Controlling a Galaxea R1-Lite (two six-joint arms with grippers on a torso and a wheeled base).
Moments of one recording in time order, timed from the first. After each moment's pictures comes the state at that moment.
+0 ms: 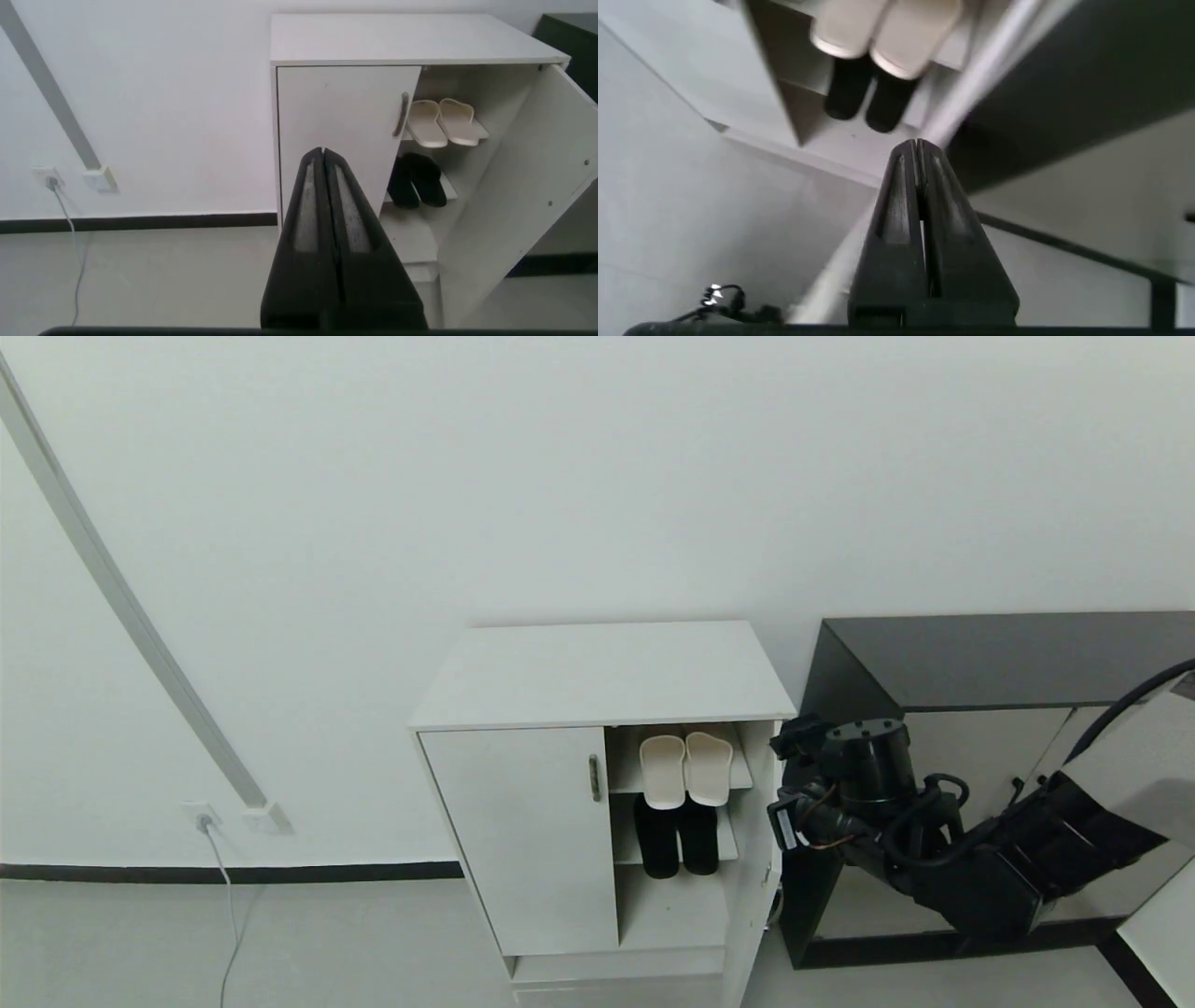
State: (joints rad) left arm 0.00 0.00 0.00 0.00 0.03 0.00; right arm 0.53 2.05 -0.84 -0.74 -0.30 -0.07
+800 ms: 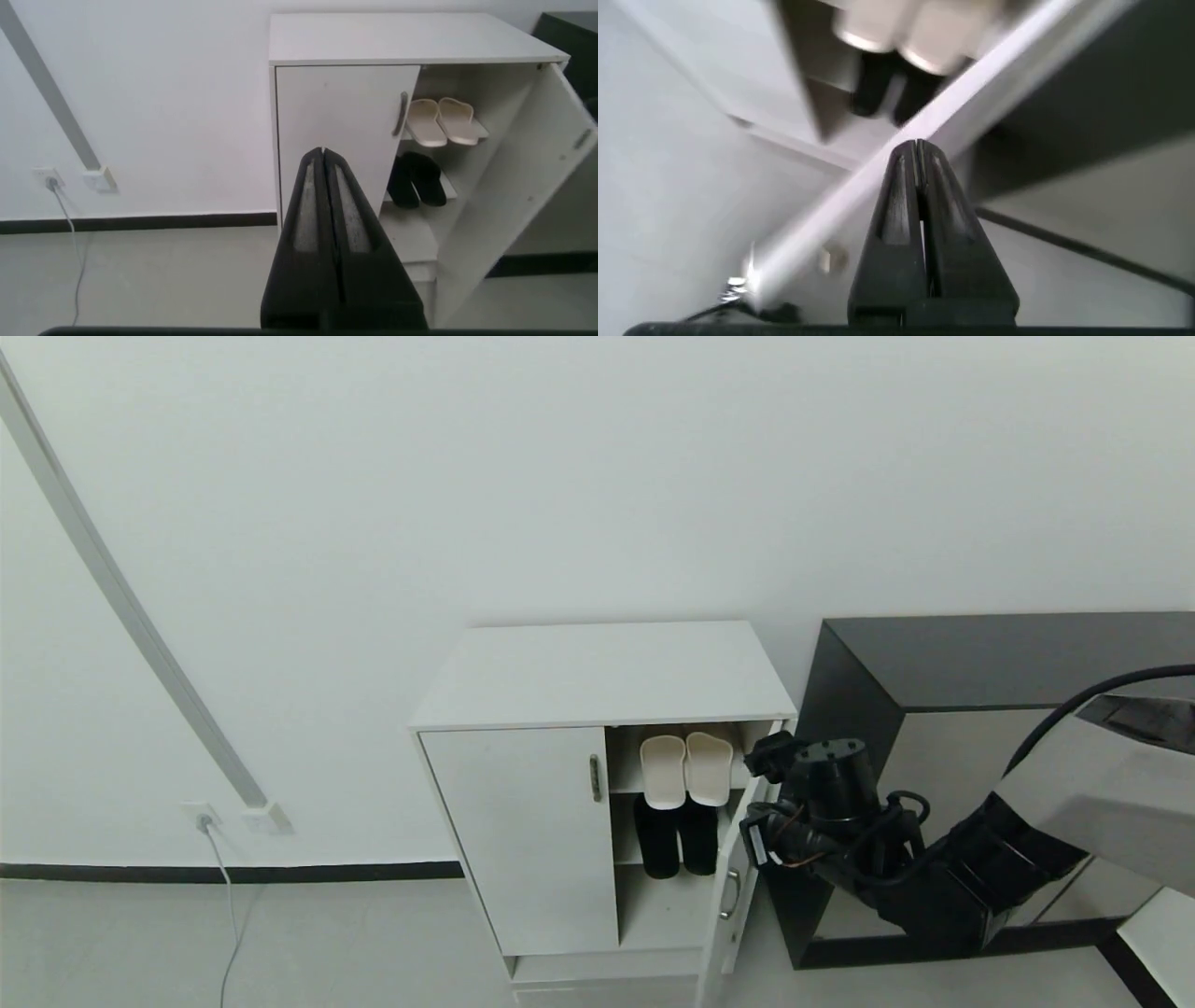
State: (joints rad) left arm 0.00 0.00 0.00 0.00 0.03 0.00; right arm 0.58 2.14 -0.87 -0.81 -0.24 -0.01
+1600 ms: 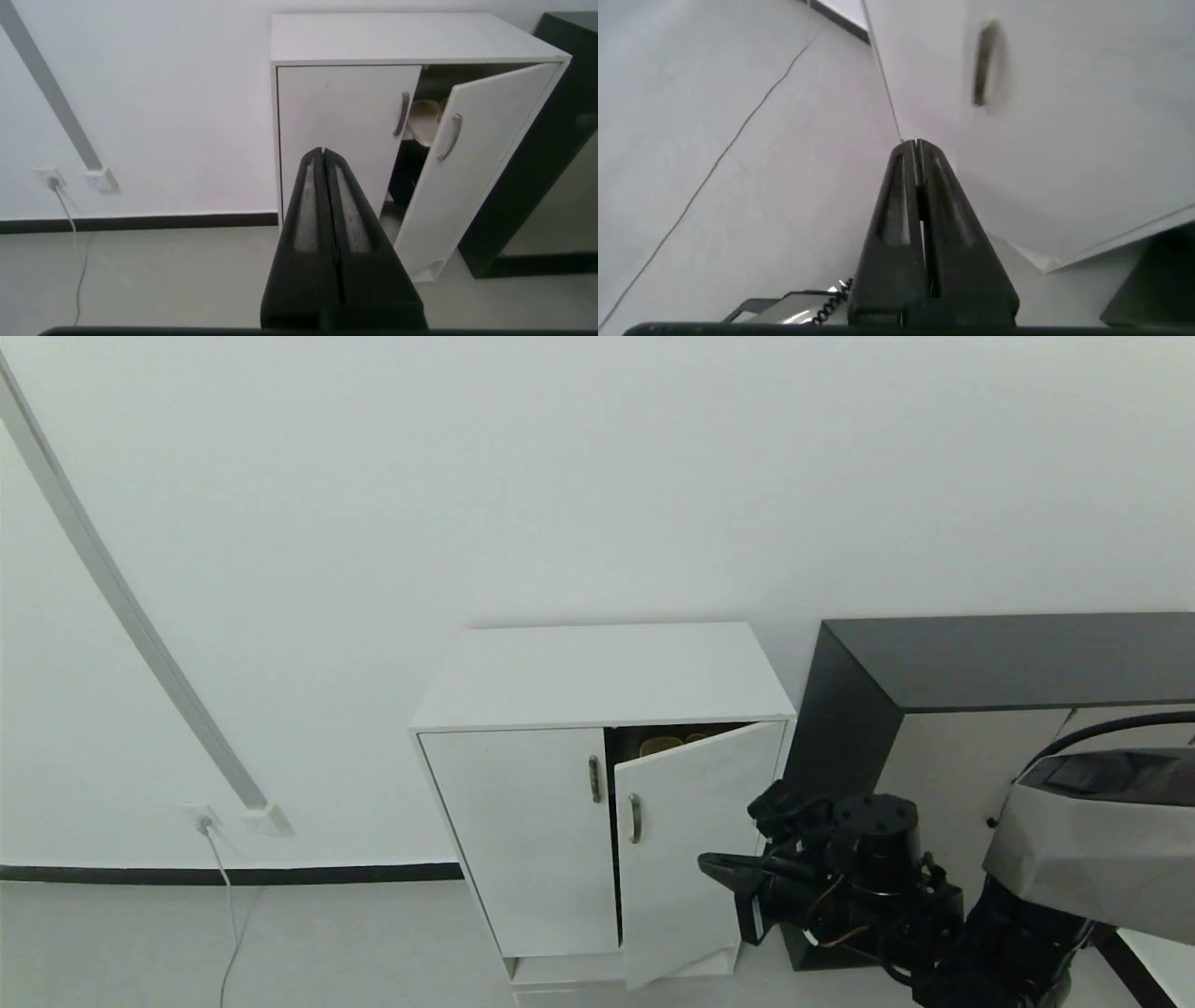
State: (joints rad) left arm 0.00 0.00 0.00 0.00 0.04 0.00; right arm 0.62 2.19 -0.57 -1.33 0.26 0.01
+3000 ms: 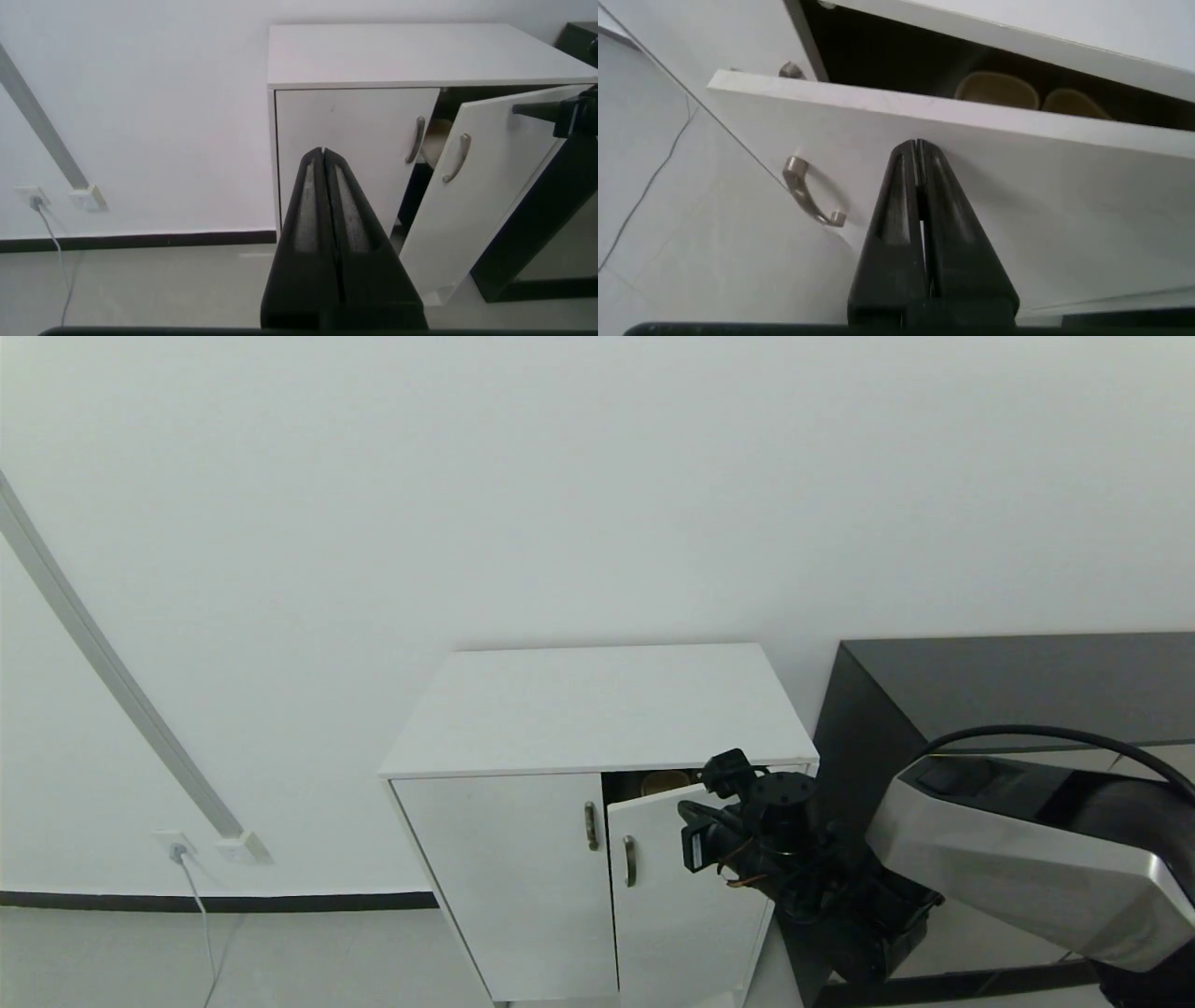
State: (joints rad) left arm 0.00 0.00 0.00 0.00 0.03 0.00; right arm 0.63 2.42 -0.99 -1.21 -0.06 0.08
